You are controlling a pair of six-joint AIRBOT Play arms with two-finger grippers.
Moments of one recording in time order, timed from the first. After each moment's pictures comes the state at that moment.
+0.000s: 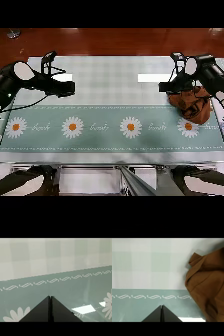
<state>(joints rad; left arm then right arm) -0.15 -1.25 1.11 1.19 -1.08 -1.57 0.15 -1.41 1.27 -1.64 1.22 1.75</state>
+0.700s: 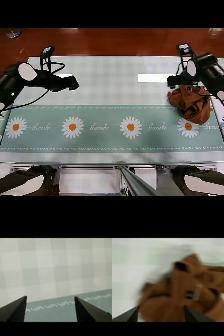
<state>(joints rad) -0.14 -1.29 1.11 1.27 -0.89 -1.54 0.09 -1.41 1.27 -1.97 1.09 1.81</state>
